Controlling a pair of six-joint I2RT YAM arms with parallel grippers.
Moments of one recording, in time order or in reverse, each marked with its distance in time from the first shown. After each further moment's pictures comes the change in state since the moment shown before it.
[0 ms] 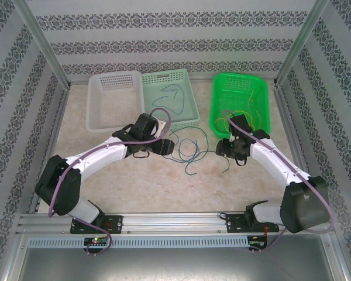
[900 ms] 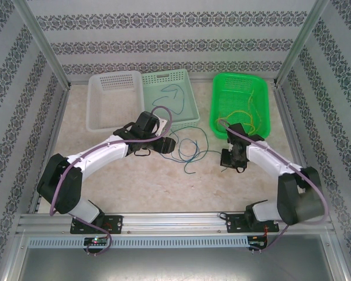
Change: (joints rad) left arm 0.000 0.016 0.028 0.000 0.003 0.004; right arm 0.002 0.040 -0.096 0.020 -0.006 -0.045
